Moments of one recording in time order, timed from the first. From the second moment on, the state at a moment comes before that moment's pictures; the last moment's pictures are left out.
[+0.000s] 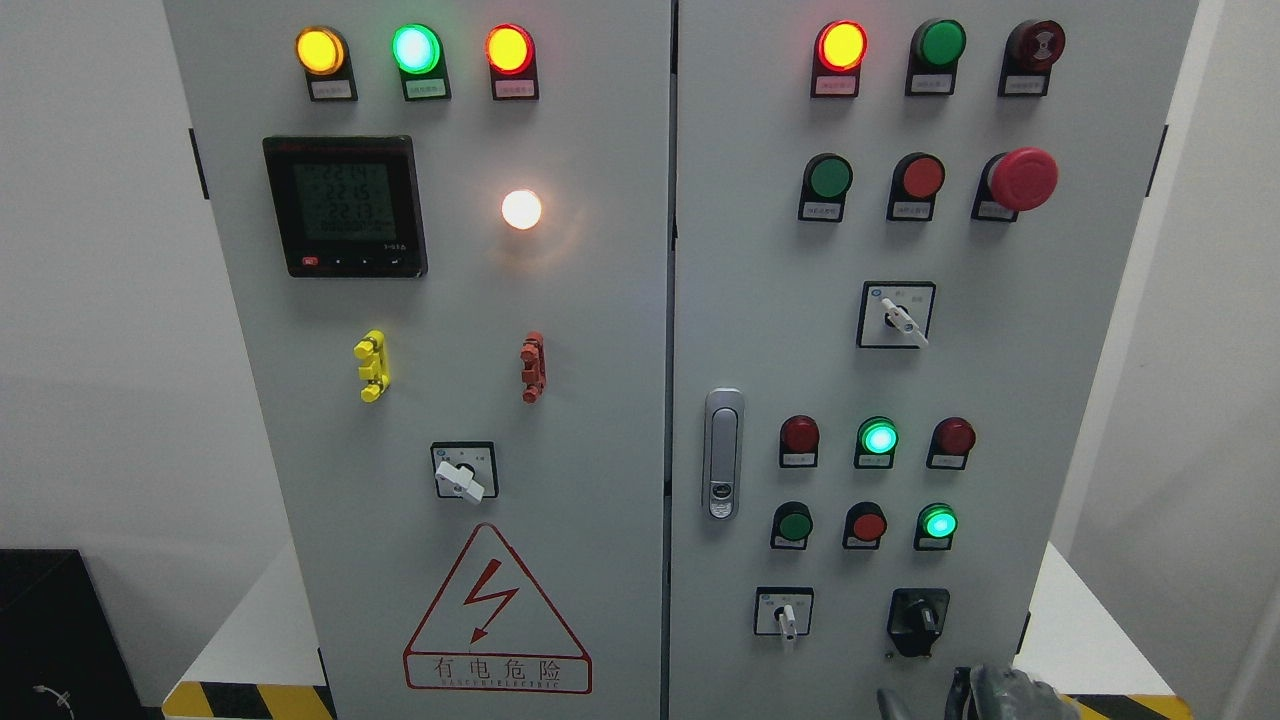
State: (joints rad) left arm 0.04 -0.10 0.00 0.00 0.00 -0.20 0.08; right arm -0.16 0.08 -0.13 -1.72 1.23 0.16 0.14
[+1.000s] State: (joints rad) left arm 0.04 -0.10 0.00 0.00 0.00 -0.20 0.08; right arm -0.23 0.07 -0.12 -1.69 1.31 0.19 0.14
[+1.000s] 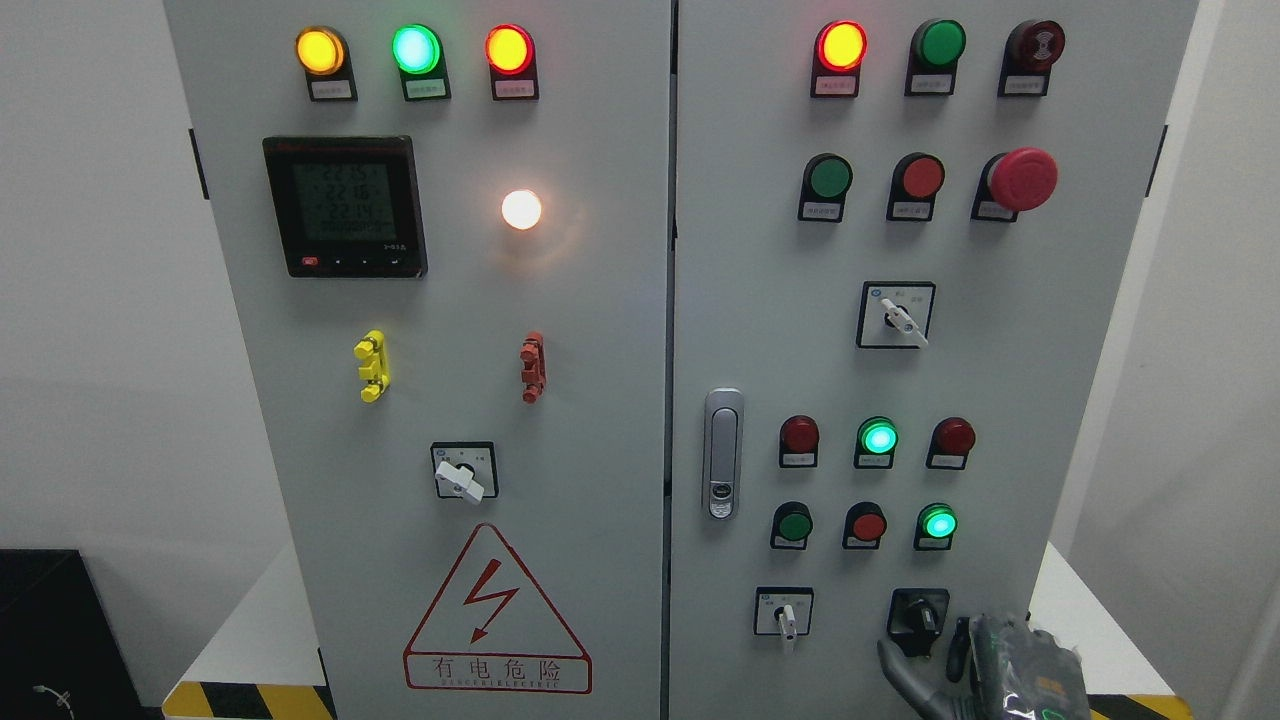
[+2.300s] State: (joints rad) left arm 0.04 -0.10 0.00 0.00 0.00 -0.20 0.08; right arm -0.26 0.03 -0.14 -1.67 1.32 0.17 0.13
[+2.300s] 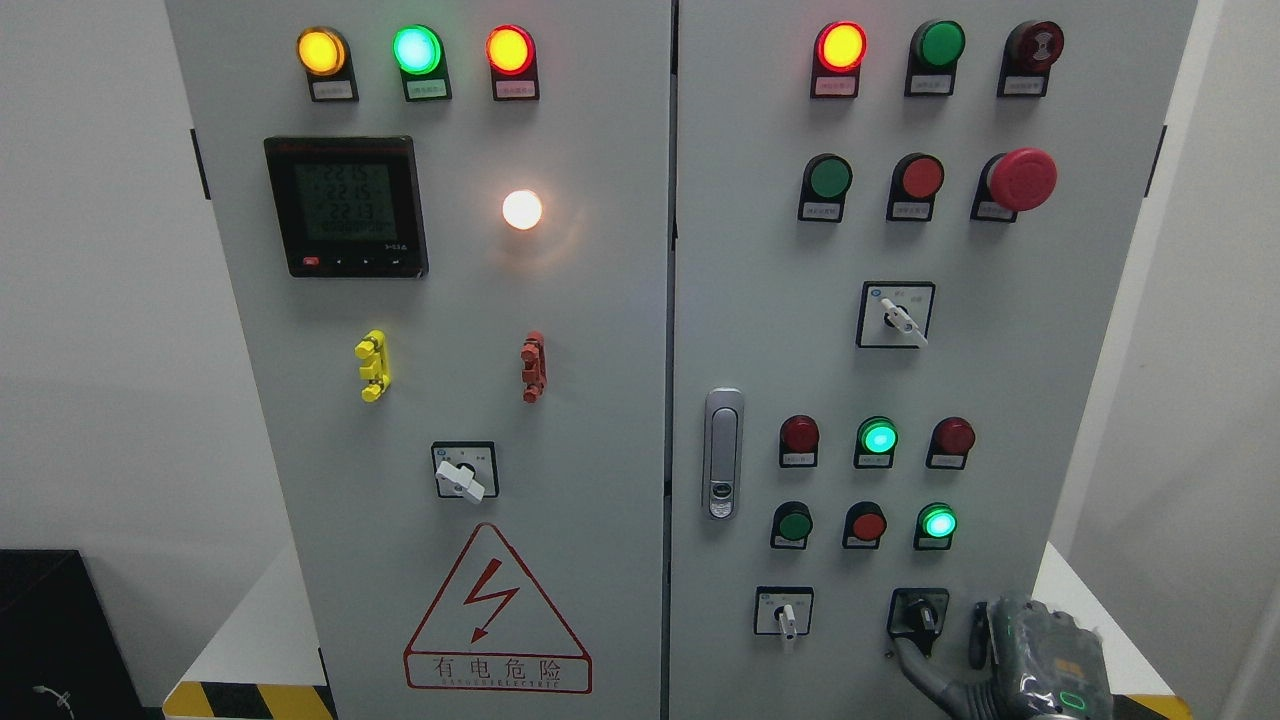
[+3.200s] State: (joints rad) left arm 0.04 -0.10 0.00 0.00 0.00 -0.20 0.08; right arm -0.28 0.01 -0.16 -1.66 1.31 0.17 0.14
